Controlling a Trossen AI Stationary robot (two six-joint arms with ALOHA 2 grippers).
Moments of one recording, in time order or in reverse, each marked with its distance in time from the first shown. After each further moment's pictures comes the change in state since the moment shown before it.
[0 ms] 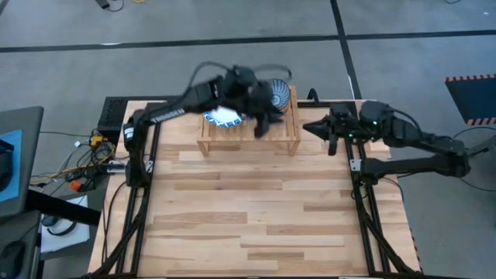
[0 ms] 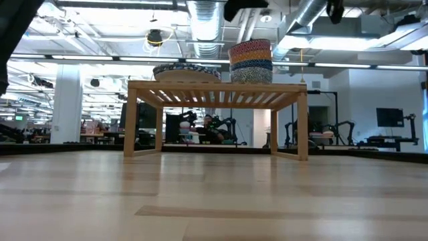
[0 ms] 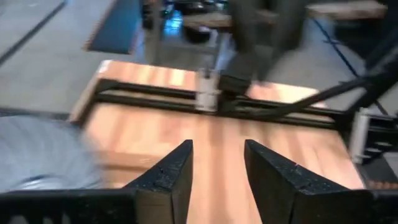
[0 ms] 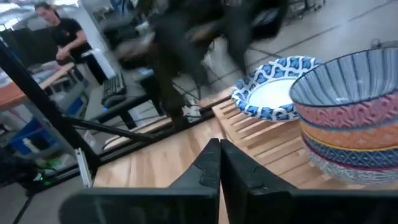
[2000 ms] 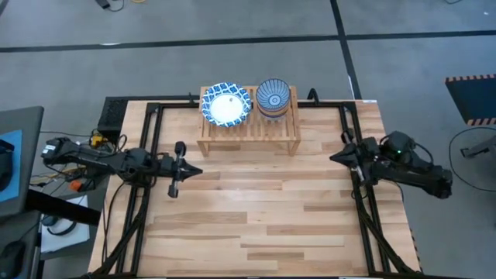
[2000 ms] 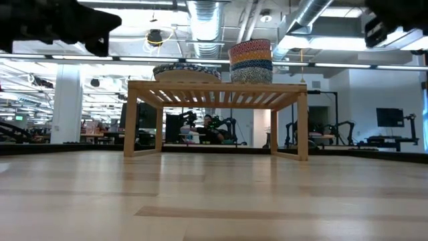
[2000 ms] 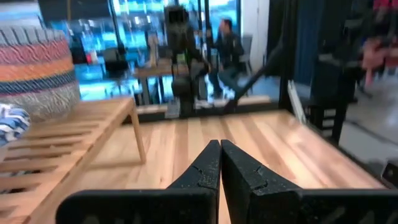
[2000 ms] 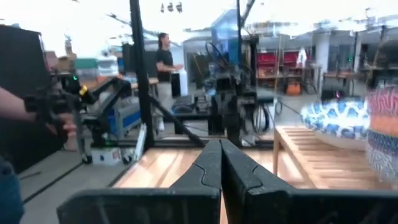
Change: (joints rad) left arm -0.430 -1.392 -1.948 1.038 -0.359 0.098; right arm -0.024 -0.765 -0.595 0.156 -0.339 -0.221
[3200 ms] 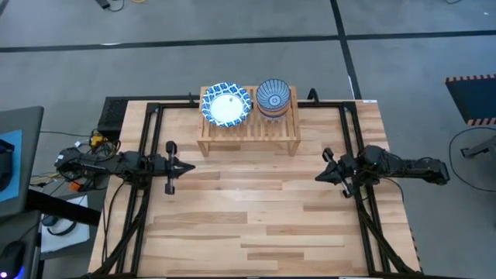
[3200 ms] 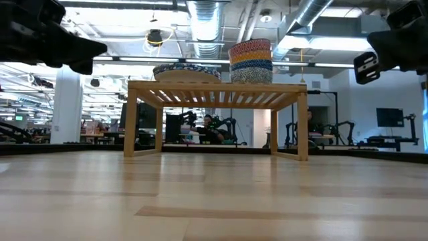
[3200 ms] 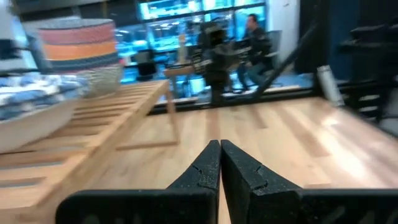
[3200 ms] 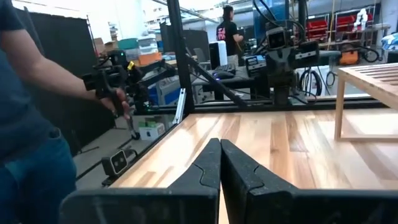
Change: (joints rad) left arm -0.008 -0.417 -0.180 -0.227 -0.129 0.083; right arm 0.211 0.002 -0.337 0.246 0.031 0.058
